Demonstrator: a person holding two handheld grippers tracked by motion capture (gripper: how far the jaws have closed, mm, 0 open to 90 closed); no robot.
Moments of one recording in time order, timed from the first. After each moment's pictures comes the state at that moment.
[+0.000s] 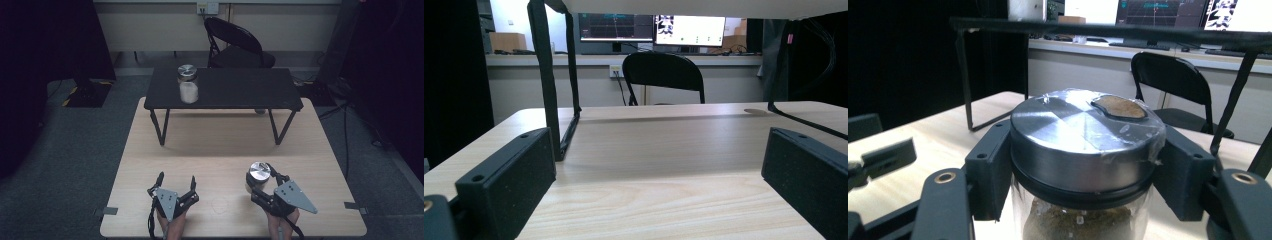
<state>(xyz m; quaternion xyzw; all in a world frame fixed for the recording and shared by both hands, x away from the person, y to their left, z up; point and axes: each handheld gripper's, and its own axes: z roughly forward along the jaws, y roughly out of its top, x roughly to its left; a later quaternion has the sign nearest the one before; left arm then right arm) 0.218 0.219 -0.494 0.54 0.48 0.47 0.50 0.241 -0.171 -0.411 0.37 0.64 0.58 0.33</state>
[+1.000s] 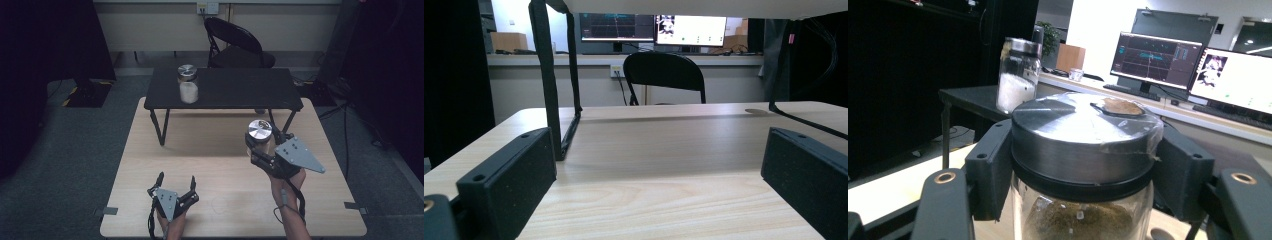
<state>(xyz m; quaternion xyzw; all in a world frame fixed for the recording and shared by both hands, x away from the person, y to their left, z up) 0.218 0.218 -0.494 0.54 0.48 0.47 0.50 0.292 -0.159 -0.316 0.31 0.64 0.59 0.39</state>
